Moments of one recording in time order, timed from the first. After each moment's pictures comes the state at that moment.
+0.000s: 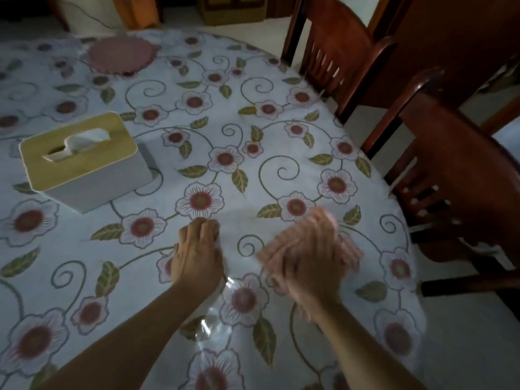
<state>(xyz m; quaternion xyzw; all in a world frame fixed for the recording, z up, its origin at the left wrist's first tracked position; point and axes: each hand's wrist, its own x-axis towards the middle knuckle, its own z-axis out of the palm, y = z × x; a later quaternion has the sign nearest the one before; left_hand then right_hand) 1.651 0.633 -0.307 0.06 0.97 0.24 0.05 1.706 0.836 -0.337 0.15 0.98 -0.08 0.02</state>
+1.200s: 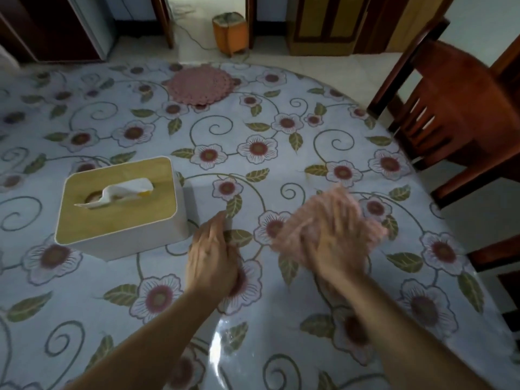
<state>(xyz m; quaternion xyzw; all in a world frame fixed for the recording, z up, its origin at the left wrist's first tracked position) 1.507 0.625 -0.319 -0.11 0.94 0.32 -0.05 1.457 0.838 -0.352 -0.02 1.00 -0.03 0.02</state>
